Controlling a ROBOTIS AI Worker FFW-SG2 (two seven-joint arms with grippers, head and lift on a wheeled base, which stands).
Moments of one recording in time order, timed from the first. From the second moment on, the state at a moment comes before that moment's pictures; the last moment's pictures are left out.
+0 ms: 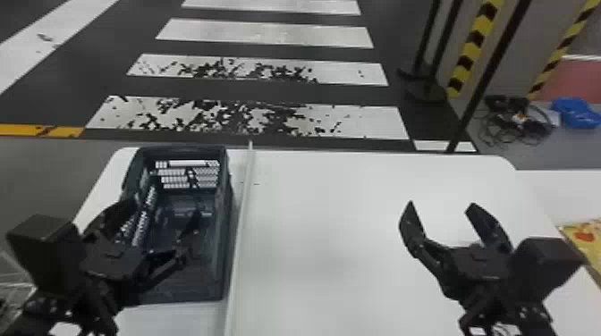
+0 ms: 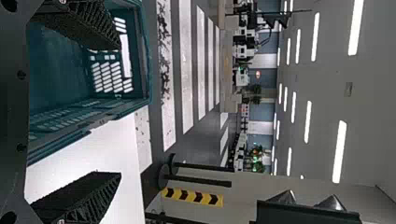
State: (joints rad) left arm 0.57 0.41 -0.02 -2.30 0.36 0.28 0.07; right arm 0.53 -0.03 -0.02 -2.12 -0.11 0.08 0.03
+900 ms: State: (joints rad) left arm 0.89 0.32 0.07 -2.39 0.37 0.25 -0.01; right arm 0.88 -0.07 0.05 -2.09 -0.05 -0.30 -0.03
